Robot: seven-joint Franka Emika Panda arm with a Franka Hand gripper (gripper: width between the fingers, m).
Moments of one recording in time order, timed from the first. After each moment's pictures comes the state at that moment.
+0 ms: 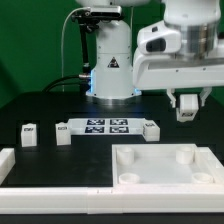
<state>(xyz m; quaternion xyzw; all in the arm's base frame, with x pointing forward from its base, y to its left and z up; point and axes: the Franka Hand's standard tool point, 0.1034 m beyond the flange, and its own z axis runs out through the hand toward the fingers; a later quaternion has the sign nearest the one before) 0.499 0.126 0.107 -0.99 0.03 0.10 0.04</state>
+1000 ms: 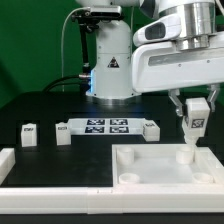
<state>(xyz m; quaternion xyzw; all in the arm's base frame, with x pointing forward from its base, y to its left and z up) 0.580 0.118 0.109 -0.99 -0.04 -0.12 0.05</state>
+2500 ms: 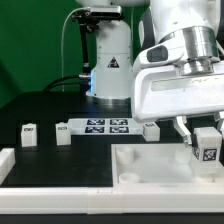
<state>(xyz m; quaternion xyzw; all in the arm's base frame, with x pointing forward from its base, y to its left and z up) 0.622 0.121 0.083 -0.96 -0.06 -0.27 0.05</state>
